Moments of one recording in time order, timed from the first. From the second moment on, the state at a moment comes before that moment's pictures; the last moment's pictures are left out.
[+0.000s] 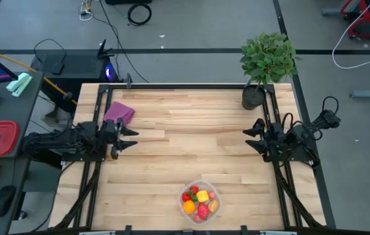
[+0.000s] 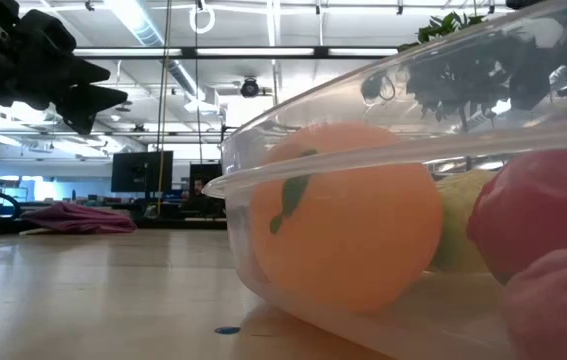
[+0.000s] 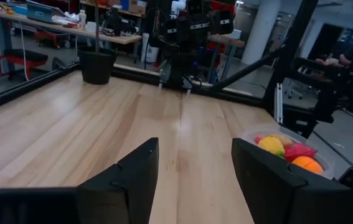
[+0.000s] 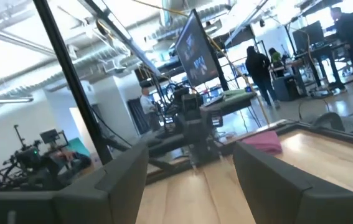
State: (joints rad) left arm 0.03 0.00 0.06 -0.08 0.01 -0.22; right arm 0.47 0.00 0.01 0.29 0.52 0.24
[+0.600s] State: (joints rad) left arm 0.03 0.00 0.06 -0.08 0.01 -0.22; right arm 0.47 0.06 0.01 0.28 0.52 0.24
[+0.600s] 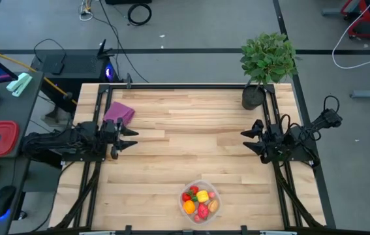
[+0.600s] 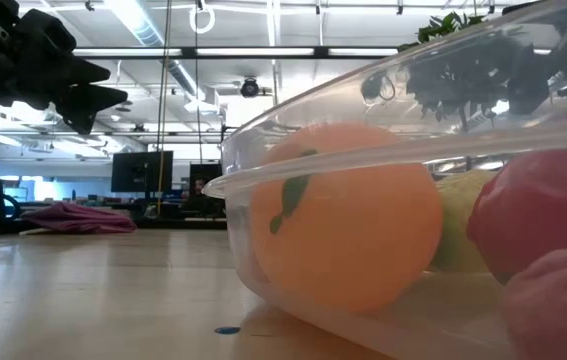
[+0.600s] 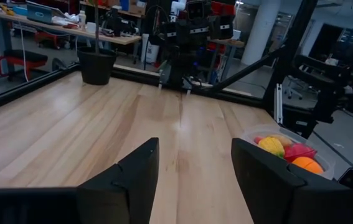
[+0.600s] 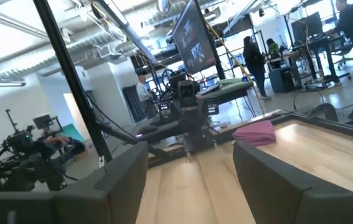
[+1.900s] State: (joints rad) left arm 0.03 0.00 0.06 -0.08 0.01 -0.22; right arm 0.47 0.06 0.01 0.28 0.52 0.24
